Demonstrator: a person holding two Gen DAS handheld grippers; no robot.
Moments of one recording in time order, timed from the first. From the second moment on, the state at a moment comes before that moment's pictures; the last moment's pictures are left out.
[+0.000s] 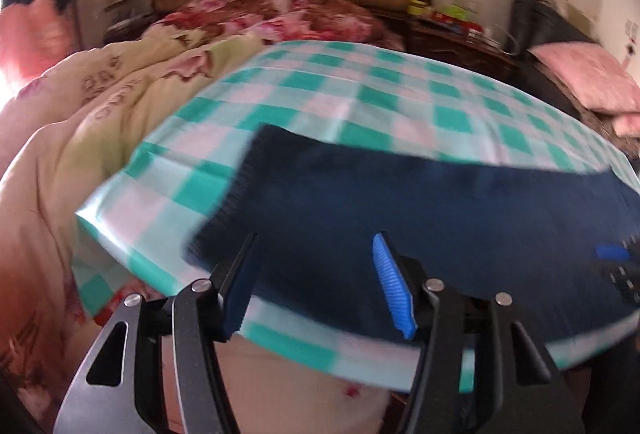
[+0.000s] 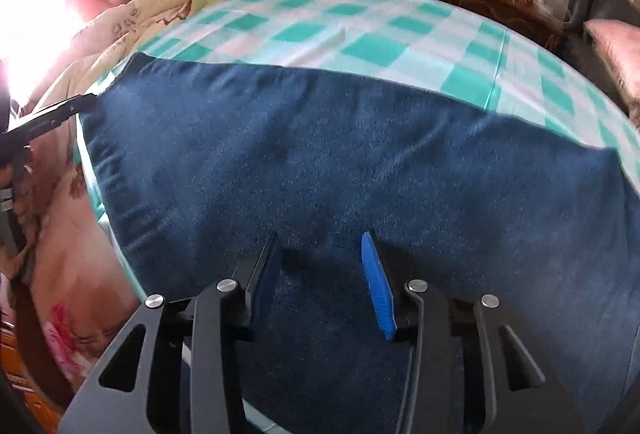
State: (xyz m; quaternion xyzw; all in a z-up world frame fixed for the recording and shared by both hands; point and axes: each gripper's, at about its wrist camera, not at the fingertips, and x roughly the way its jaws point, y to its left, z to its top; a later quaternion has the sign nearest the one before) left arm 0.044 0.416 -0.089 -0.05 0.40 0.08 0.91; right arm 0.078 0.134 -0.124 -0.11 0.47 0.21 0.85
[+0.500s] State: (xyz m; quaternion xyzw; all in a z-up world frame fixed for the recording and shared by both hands) left arm 0.045 0.435 -0.121 -0.04 0.43 0.13 0.89; right arm 0.039 0.075 -0.093 -0.08 0.43 0.22 0.87
